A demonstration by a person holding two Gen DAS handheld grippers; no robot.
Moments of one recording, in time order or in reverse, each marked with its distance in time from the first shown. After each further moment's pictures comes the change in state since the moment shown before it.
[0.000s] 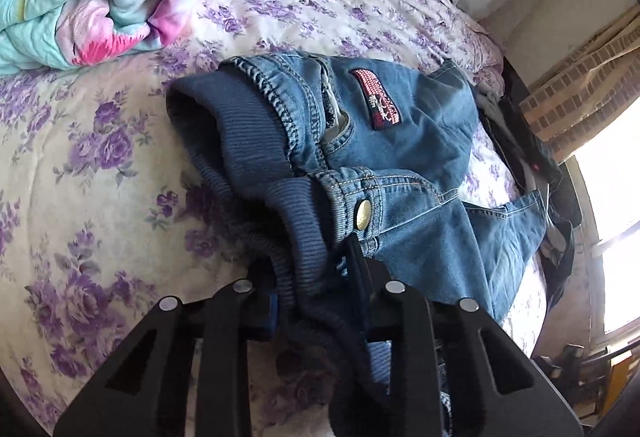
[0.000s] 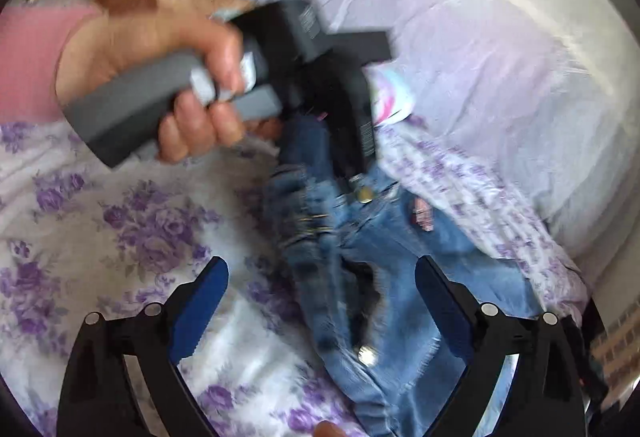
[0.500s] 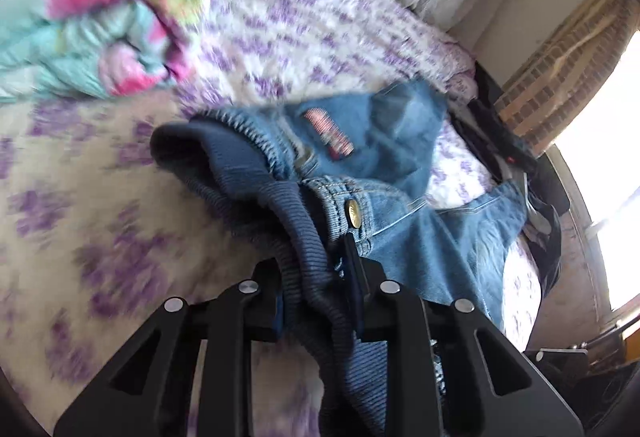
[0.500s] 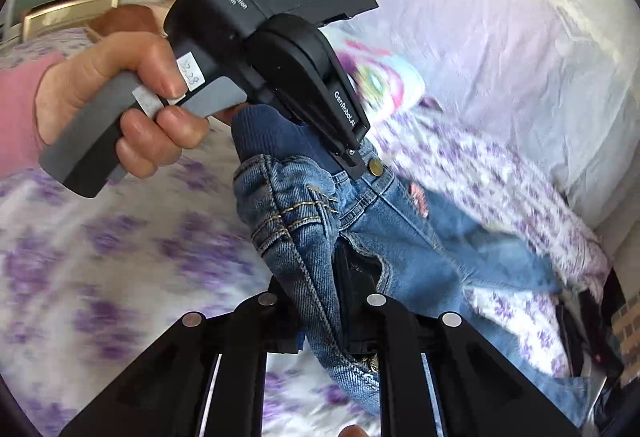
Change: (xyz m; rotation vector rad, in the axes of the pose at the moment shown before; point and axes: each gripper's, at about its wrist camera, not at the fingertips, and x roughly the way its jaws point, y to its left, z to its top) left arm -0.078 -0.013 -0.042 0.088 -0.122 -0.006; right arm -0.050 -0.004 0.031 0.097 0.022 0.094
